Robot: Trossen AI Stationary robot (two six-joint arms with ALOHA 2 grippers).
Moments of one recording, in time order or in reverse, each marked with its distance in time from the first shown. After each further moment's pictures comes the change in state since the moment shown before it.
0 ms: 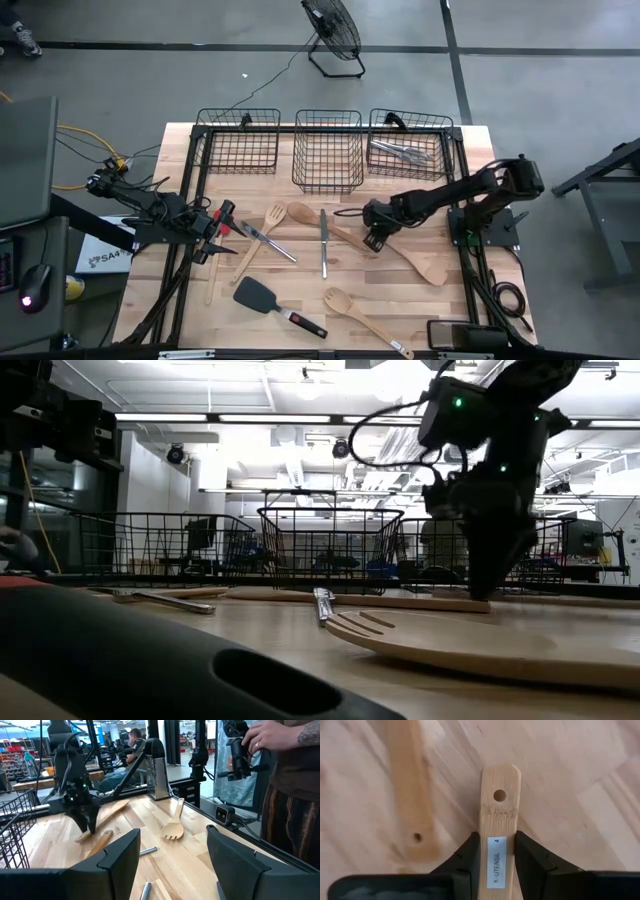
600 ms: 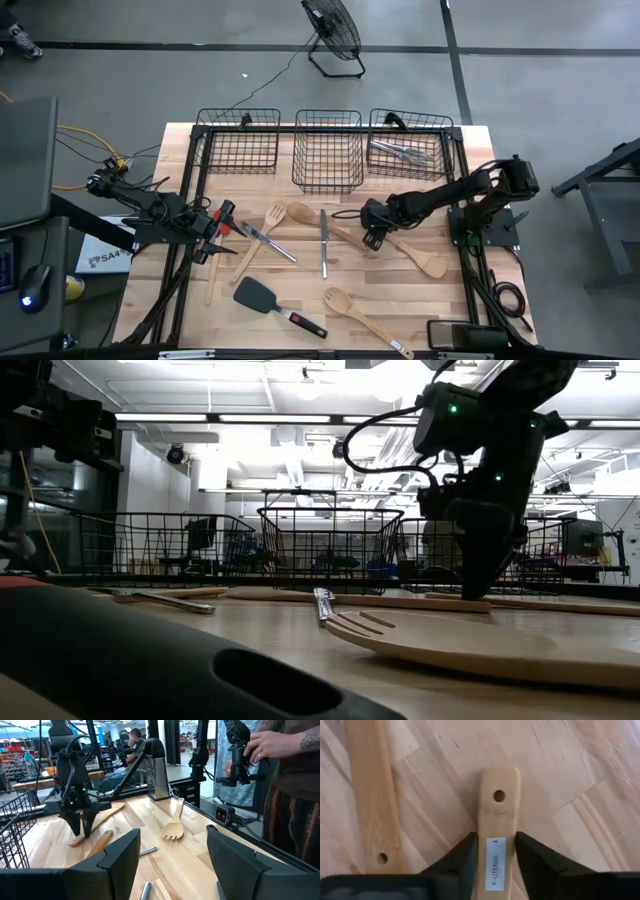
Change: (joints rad) left arm 0.000 0.000 0.000 0.000 0.000 0.000; right arm 0.013 0.090 0.008 -0.002 0.106 -0.056
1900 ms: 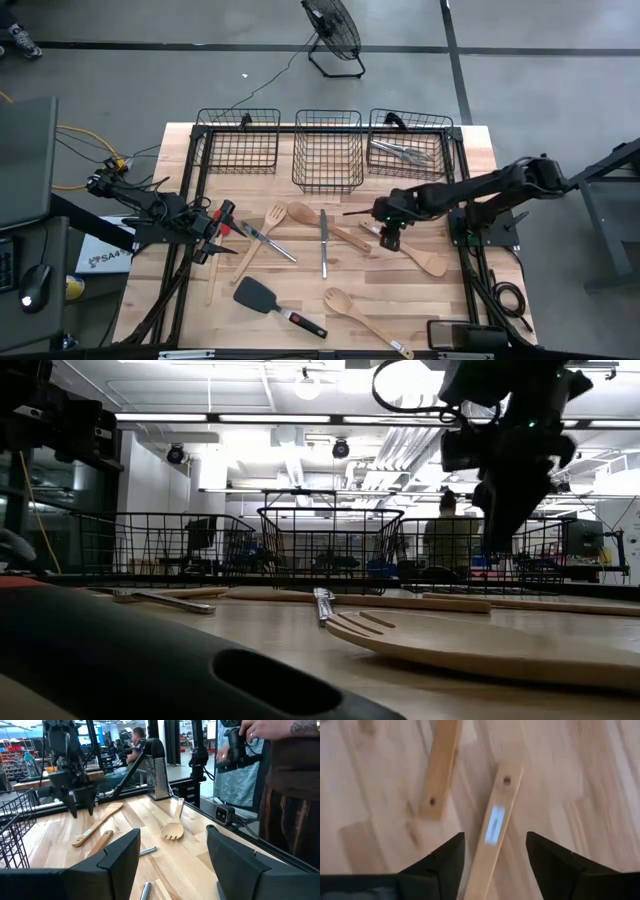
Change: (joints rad) left arm 0.000 0.000 0.000 0.000 0.000 0.000; right arm 0.003 -0.268 0.007 -0.140 -0.071 -0.287
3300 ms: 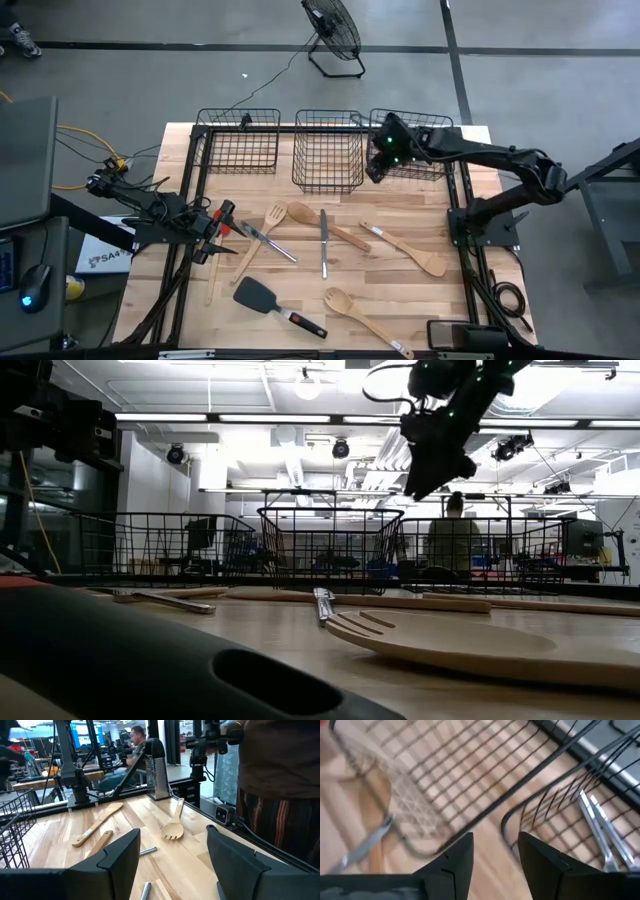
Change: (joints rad) left arm 0.000 0.000 0.000 0.000 0.000 0.000; right arm -0.511 -0.026 0.286 -0.057 0.000 -0.110
